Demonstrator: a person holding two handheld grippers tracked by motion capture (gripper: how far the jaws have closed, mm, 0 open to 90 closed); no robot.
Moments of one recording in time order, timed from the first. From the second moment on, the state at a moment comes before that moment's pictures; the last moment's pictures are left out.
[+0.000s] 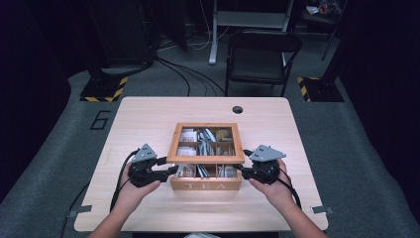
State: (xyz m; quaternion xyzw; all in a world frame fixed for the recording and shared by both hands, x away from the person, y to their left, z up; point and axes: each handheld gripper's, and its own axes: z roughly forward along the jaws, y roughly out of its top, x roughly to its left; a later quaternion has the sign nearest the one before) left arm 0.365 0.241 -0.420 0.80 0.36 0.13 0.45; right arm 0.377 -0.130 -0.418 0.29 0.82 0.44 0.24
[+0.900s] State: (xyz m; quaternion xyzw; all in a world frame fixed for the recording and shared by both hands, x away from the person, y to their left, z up) left arm 0.362 0.243 -0.427 0.80 0.37 0.13 0.45; right arm 0.371 -0.133 -0.436 0.31 0.82 0.44 0.19
